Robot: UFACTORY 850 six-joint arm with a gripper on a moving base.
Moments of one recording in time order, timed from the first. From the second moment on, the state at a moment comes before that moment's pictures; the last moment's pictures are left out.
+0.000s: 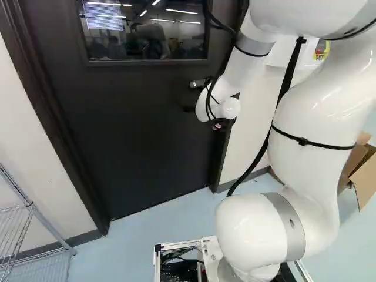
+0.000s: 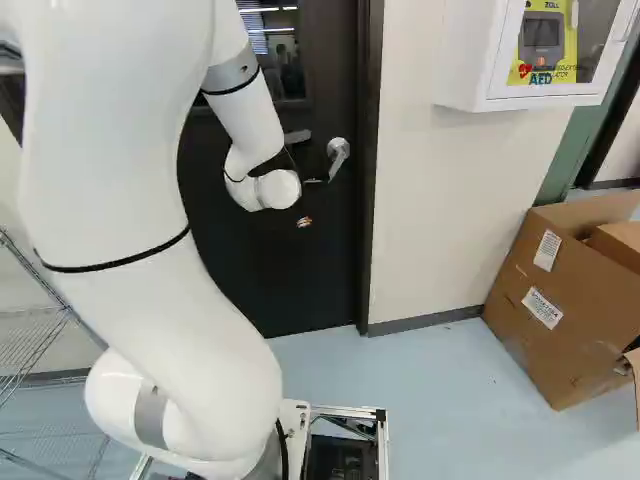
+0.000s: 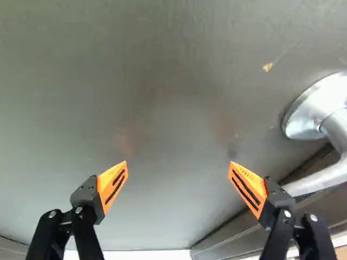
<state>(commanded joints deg) -3.1 -9.6 -38.7 -17.0 41.2 0.0</state>
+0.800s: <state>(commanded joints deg) 0.6 -21.0 -46.7 -17.0 41.3 0.0</state>
